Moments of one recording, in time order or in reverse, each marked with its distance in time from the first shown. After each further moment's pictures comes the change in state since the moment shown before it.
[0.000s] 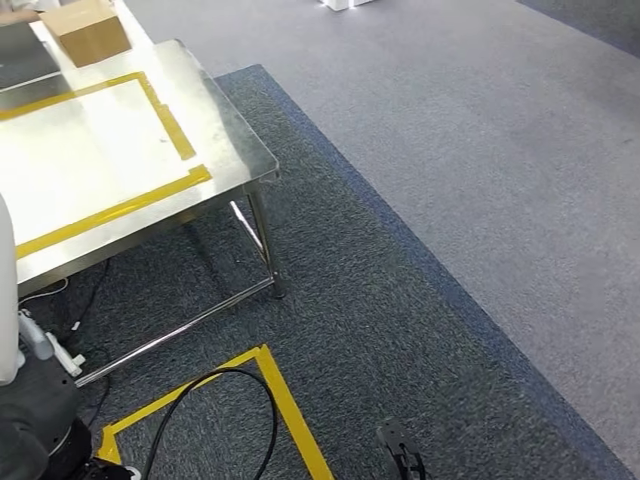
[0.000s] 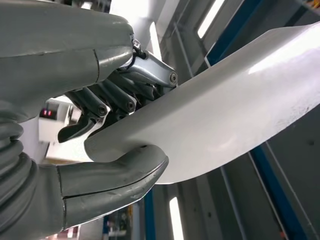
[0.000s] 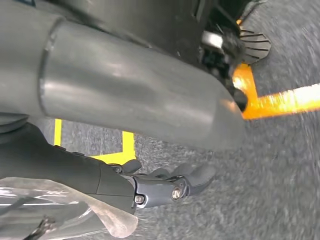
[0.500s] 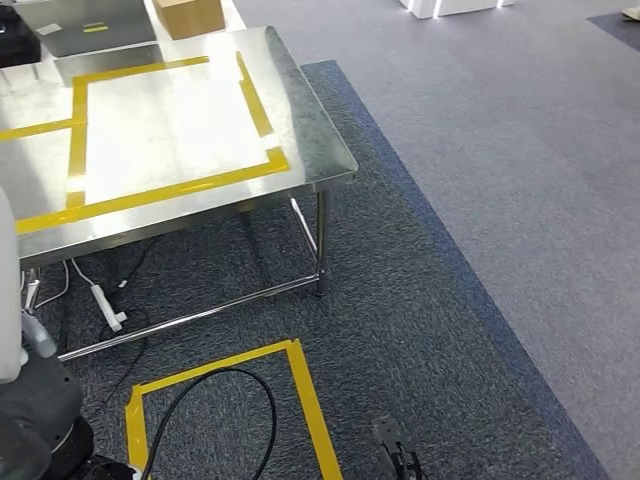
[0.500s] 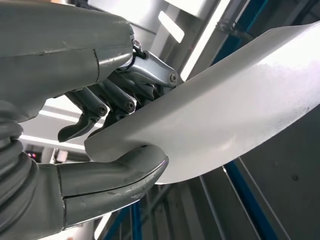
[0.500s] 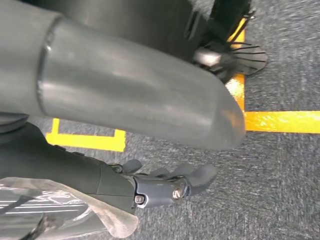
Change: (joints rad) left arm 0.004 0.002 -0.001 0.001 -0.001 0.002 0.000; right arm -0.004 0.007 -0.005 -0.002 0.000 0.001 -0.004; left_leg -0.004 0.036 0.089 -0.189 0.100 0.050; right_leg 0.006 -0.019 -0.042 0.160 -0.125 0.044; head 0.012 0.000
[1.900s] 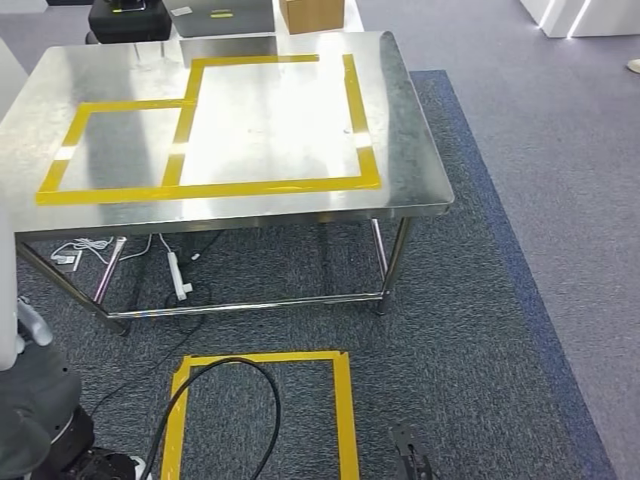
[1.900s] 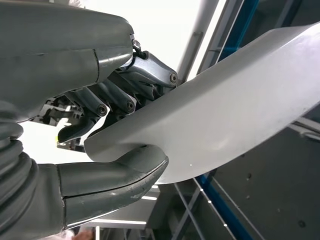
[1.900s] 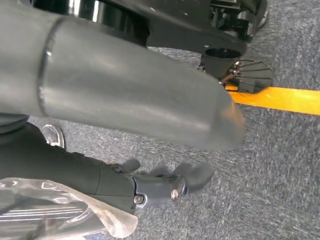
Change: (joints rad) left arm -0.024 -0.032 0.002 0.000 -0.017 0.034 0.016; right arm 0.002 0.002 -0.031 -0.002 0.028 -0.128 0.068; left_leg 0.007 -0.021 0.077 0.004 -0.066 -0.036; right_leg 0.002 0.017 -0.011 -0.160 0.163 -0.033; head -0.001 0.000
